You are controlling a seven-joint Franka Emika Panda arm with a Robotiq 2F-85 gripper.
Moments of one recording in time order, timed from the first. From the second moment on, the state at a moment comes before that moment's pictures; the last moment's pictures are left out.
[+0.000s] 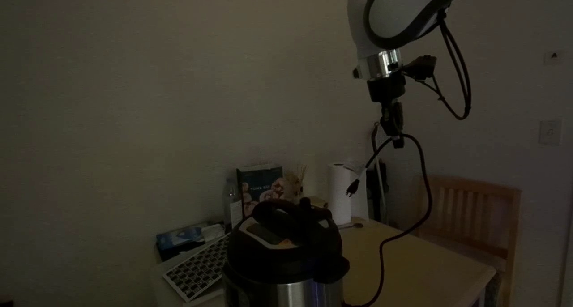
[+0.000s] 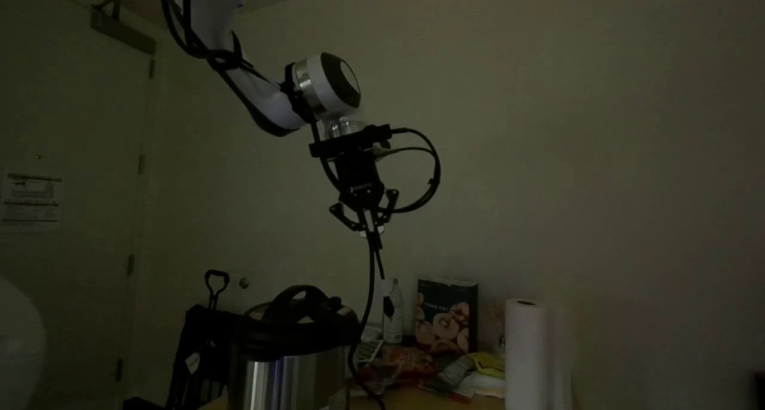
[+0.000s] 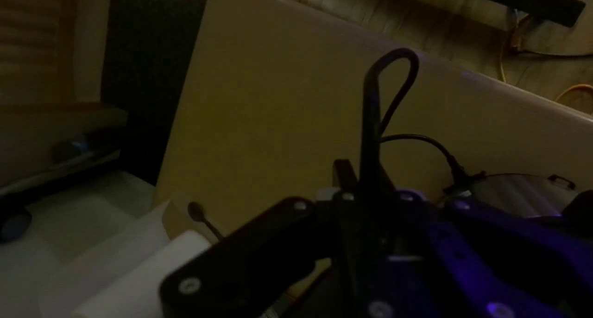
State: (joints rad) arm 0.03 -0.23 -0.03 -2.09 -0.35 1.81 -0.21
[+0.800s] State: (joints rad) arm -0.04 -0.23 -0.09 -2.08 -0.31 1.82 -0.12
